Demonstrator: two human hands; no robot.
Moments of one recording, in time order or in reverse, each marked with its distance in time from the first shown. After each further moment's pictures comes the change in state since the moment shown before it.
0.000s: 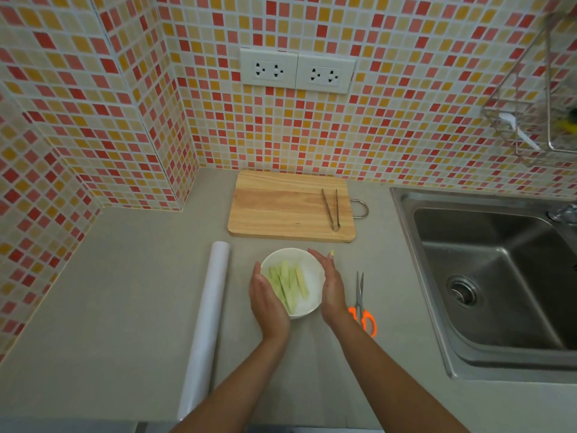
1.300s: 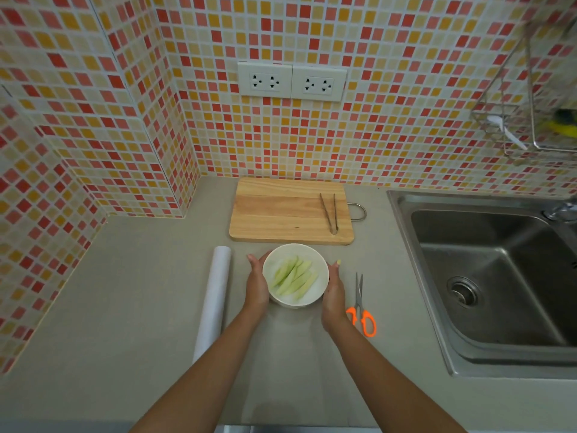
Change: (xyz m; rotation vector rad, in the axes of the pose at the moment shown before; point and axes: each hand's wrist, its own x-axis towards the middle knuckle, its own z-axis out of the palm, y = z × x) left_hand 0.058 0.018 -0.007 0.048 -0.411 -0.184; right_hand -0.002 0.016 -0.006 0.029 0.116 -0.049
